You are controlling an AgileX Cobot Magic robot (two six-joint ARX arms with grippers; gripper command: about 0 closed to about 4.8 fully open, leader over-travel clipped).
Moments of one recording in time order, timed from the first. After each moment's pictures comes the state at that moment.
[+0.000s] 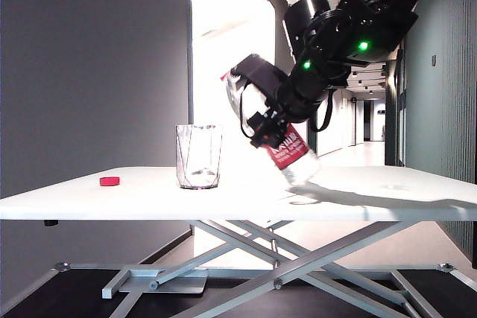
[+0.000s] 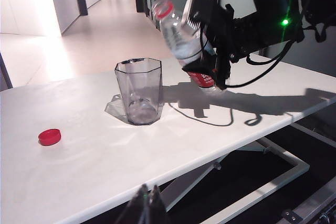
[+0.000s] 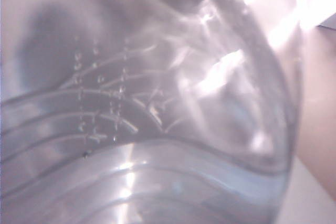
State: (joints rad) left arm -0.13 0.00 0.01 0.01 0.43 0.07; right arm 0.44 2.04 1.34 0.32 0.11 -0.68
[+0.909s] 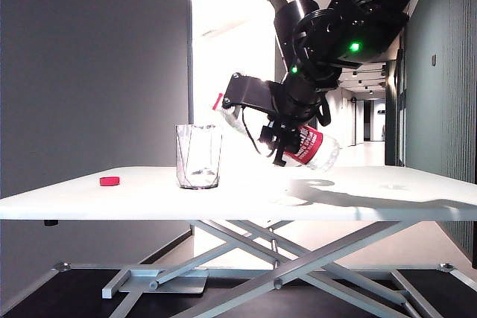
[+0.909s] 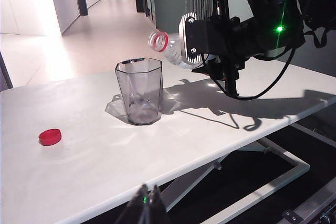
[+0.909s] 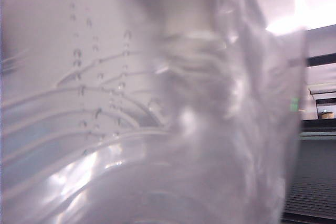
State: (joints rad) left arm -0.13 0.00 0.01 0.01 0.43 0.07; right arm 0.48 2.05 1.34 0.30 0.29 -1.10
